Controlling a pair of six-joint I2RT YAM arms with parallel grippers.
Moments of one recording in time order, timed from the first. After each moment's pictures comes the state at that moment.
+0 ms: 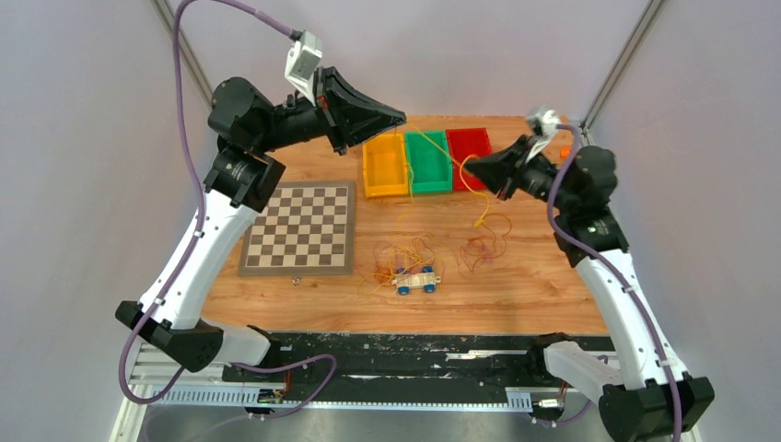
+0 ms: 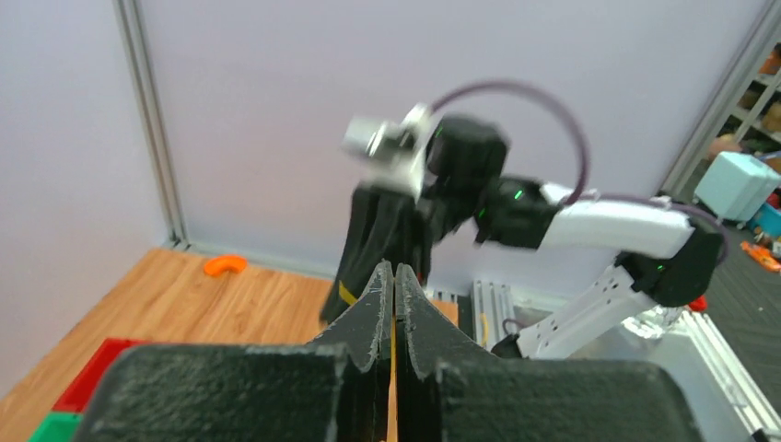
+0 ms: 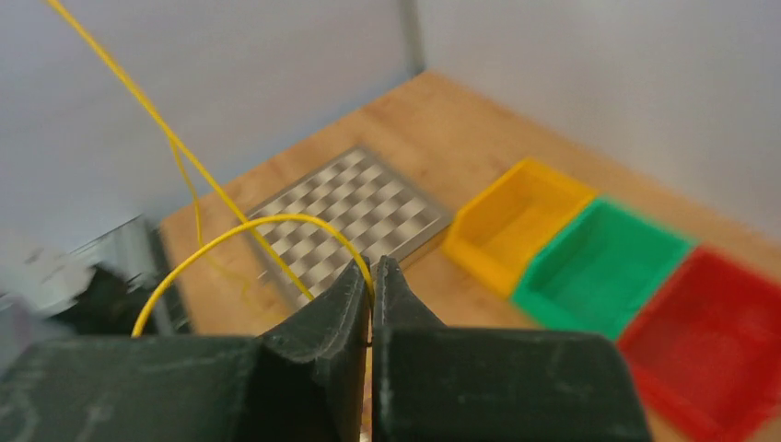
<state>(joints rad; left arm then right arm) -0.52 1.35 1.68 0.06 0.89 -0.45 0.19 1.00 1.15 -0.01 -0.71 0.20</state>
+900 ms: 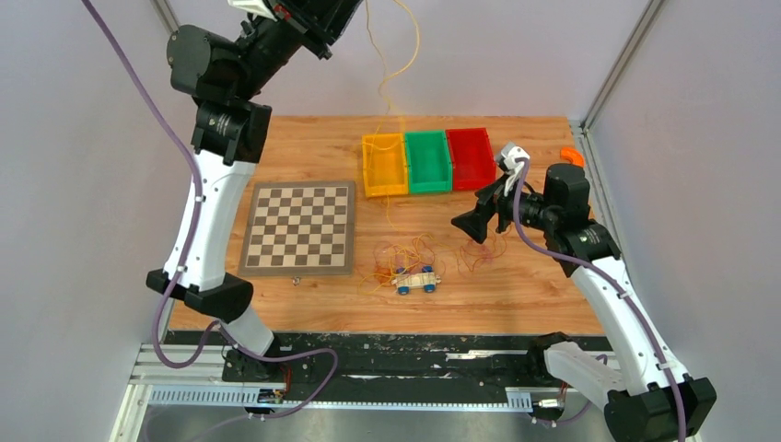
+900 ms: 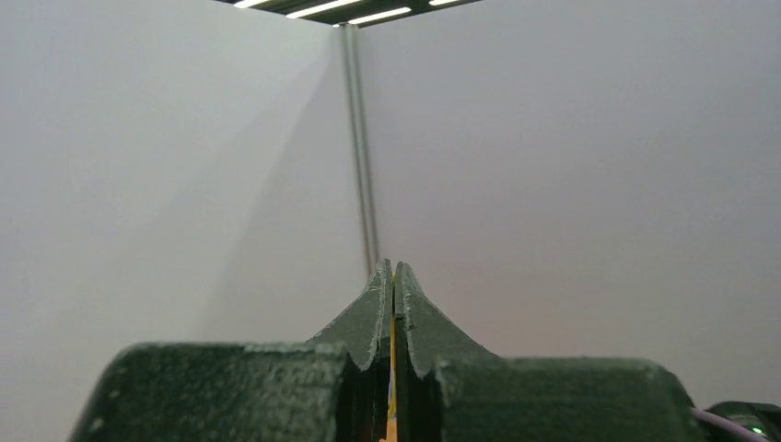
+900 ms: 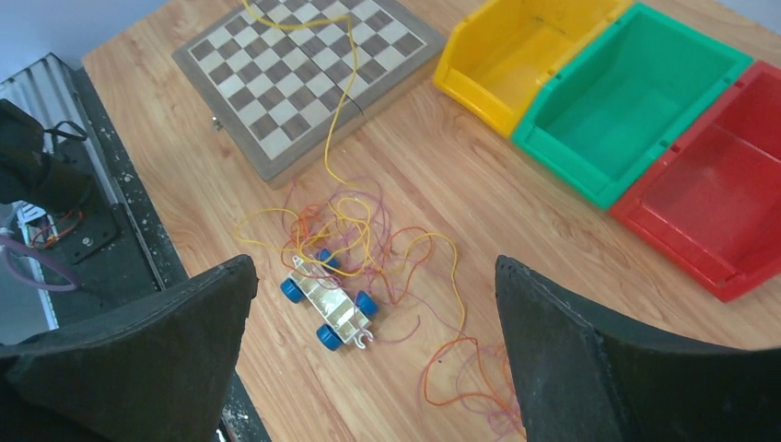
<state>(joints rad) -0.43 1.64 2.32 0.10 0.60 -0.38 0.25 0.98 1.00 -0.37 -0.70 -0.08</state>
